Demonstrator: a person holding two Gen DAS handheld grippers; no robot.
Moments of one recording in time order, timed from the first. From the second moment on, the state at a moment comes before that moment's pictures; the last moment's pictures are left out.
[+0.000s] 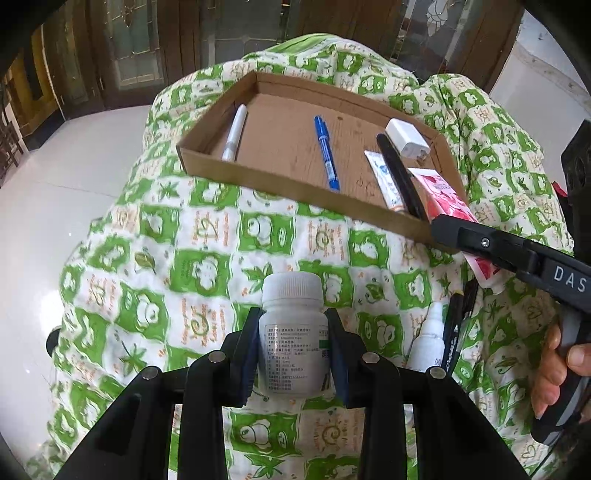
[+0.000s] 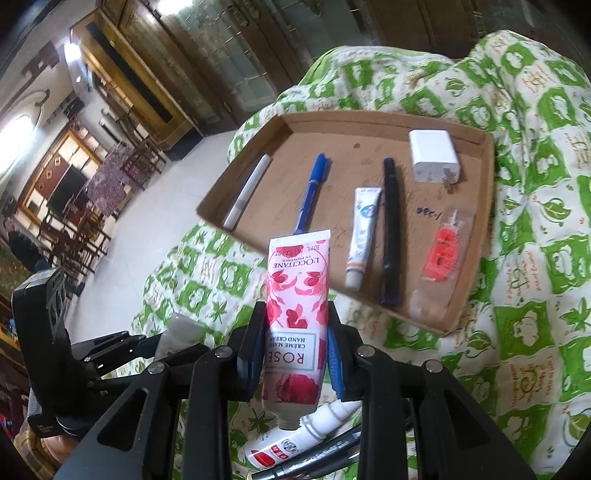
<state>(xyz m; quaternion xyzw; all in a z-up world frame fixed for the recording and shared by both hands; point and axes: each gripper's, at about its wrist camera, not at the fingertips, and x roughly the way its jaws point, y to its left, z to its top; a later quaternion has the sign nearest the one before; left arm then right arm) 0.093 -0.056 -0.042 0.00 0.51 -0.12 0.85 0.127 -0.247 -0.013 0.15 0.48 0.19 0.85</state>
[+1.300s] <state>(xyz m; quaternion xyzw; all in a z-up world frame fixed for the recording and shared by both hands) 0.238 -0.088 -0.015 0.06 0.51 -0.13 0.85 0.236 -0.280 -0.024 0.22 0.49 0.16 0.83</state>
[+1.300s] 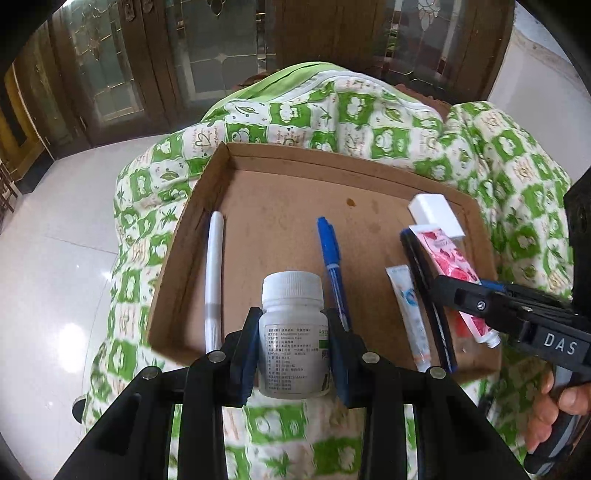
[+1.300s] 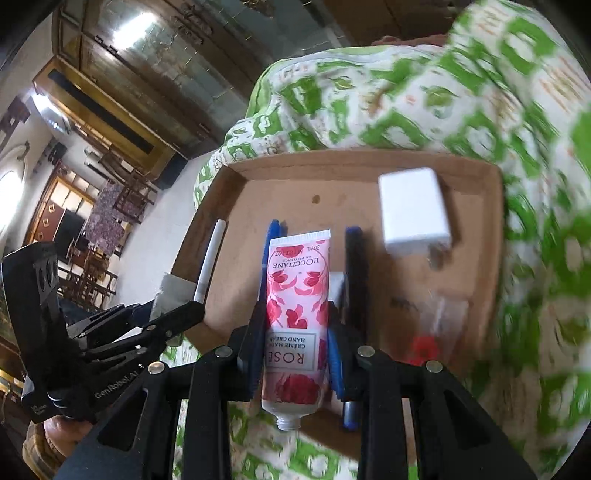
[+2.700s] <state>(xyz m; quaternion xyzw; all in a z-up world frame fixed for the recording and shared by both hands) 0.241 -0.094 -0.027 0.09 0.49 -0.11 0.86 0.269 -0.263 -0.014 0.17 0.45 0.14 0.87</state>
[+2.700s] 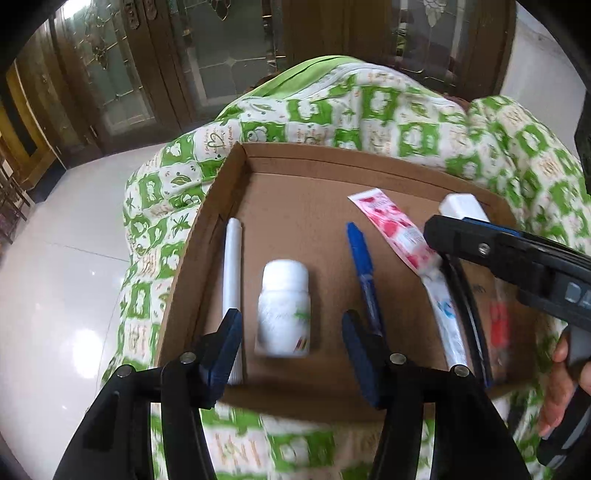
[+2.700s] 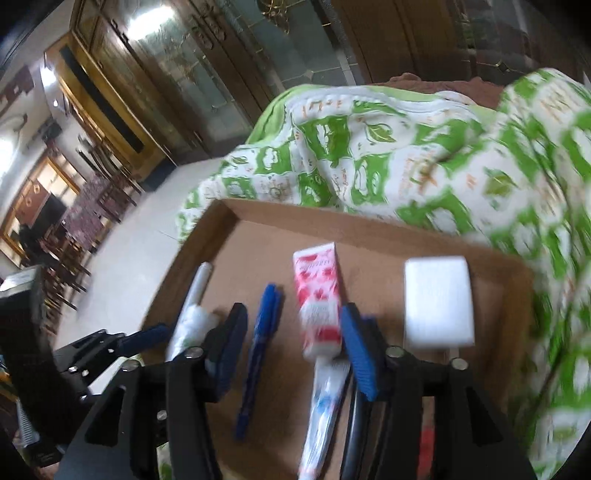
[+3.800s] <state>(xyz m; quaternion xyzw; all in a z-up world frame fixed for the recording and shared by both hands) 0.064 -0.151 -0.071 0.04 0.57 -0.25 0.78 0.094 -0.307 -0.007 0.26 0.44 0.10 0.85</state>
